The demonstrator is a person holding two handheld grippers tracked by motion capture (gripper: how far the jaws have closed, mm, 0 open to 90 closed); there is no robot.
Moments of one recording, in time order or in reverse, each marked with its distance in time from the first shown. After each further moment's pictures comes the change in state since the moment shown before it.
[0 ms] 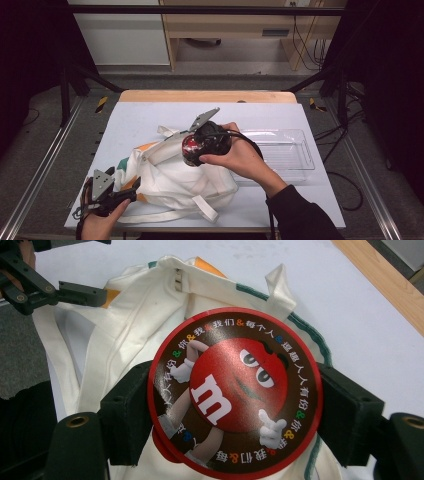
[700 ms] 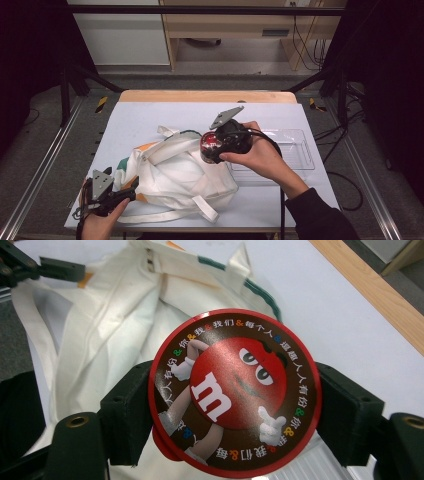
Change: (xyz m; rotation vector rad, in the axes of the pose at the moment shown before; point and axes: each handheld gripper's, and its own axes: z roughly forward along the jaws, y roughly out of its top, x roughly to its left) left arm 0.001 -0.003 0.001 0.007 0.040 0.000; right arm -0.021 -0.030 -0.034 -0.012 -0.053 0.025
